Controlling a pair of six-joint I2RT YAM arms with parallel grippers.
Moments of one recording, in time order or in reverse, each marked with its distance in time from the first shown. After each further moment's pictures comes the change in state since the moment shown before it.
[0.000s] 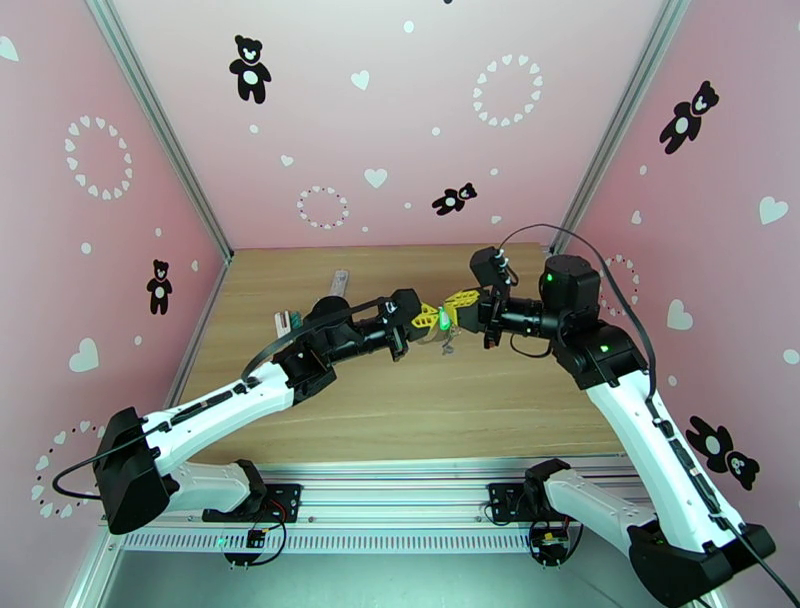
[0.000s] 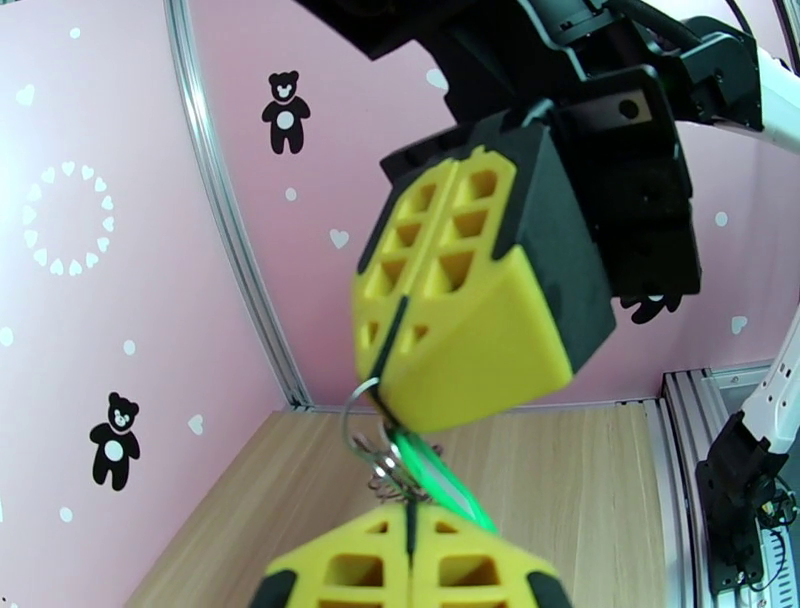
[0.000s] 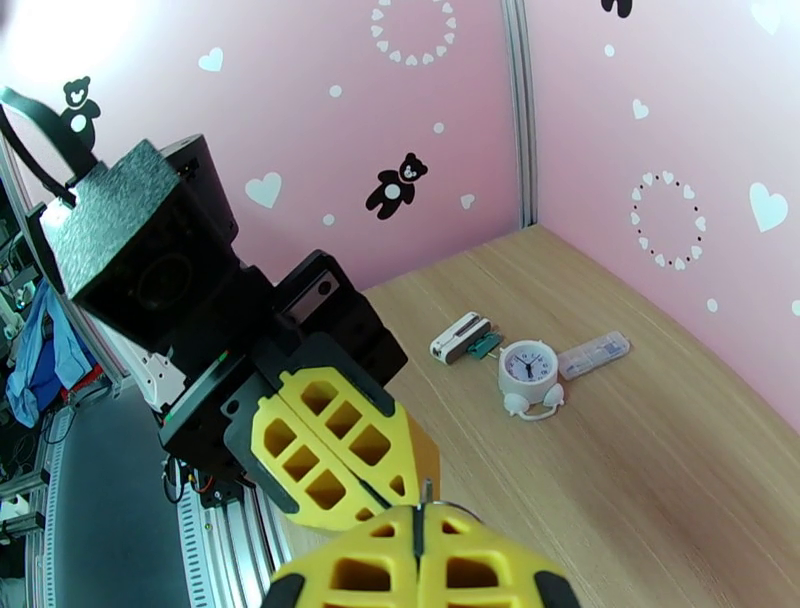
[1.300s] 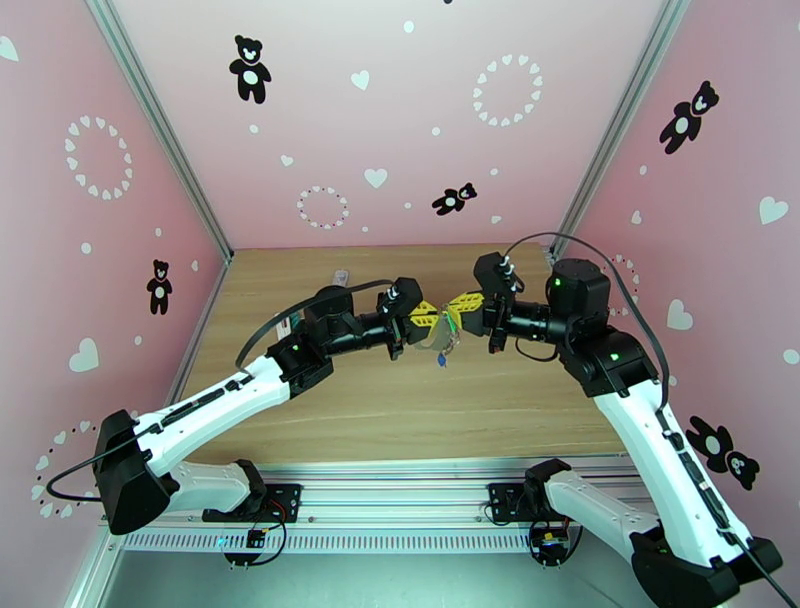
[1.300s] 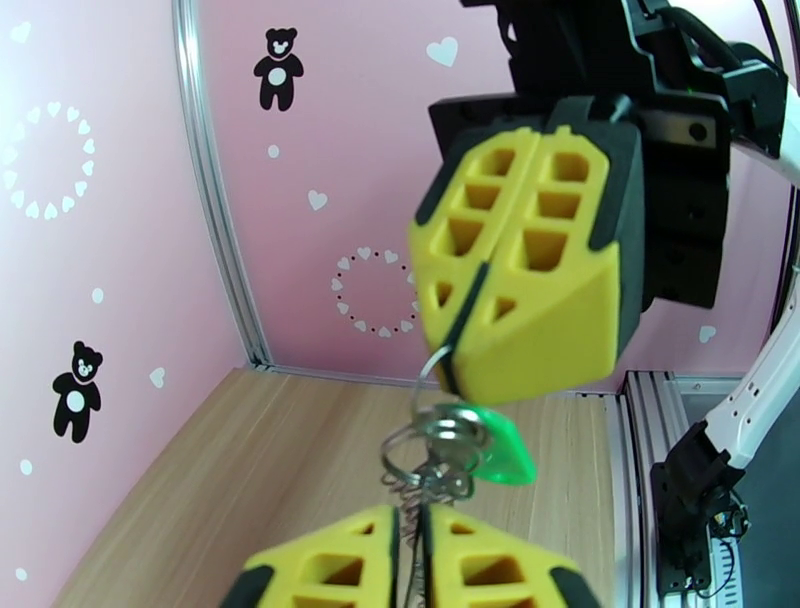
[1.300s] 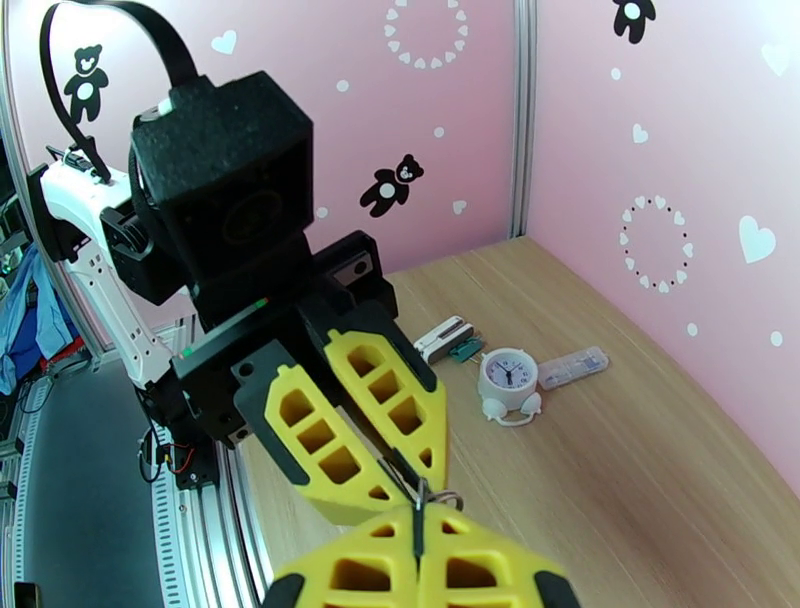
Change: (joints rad) left arm 0.013 0.000 0.085 -0.177 0.039 -0.072; right arm 0.000 -0.036 0.013 -0.023 0.010 -0.066
